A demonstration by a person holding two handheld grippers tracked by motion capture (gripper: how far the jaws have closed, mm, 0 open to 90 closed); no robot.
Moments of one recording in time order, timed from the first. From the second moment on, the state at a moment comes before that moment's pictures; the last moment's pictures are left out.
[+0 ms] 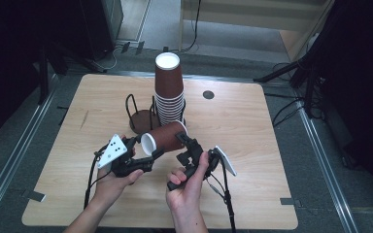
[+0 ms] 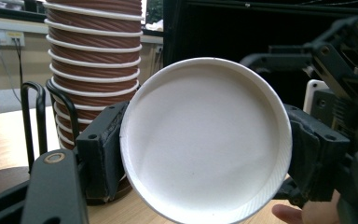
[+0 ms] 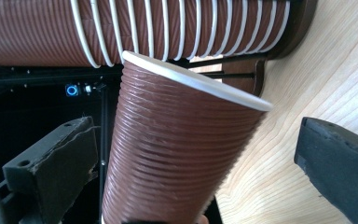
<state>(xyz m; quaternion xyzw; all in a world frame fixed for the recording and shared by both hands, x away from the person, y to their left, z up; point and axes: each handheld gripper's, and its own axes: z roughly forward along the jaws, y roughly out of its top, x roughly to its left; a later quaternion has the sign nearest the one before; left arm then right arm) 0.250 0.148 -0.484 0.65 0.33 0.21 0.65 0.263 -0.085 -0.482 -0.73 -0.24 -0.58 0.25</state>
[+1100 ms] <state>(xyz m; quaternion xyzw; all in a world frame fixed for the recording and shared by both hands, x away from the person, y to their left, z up) 0.244 0.138 -0.486 0.65 0.31 0.22 0.66 0.285 -0.080 -0.494 -0.74 -0.21 -0.57 0.30</state>
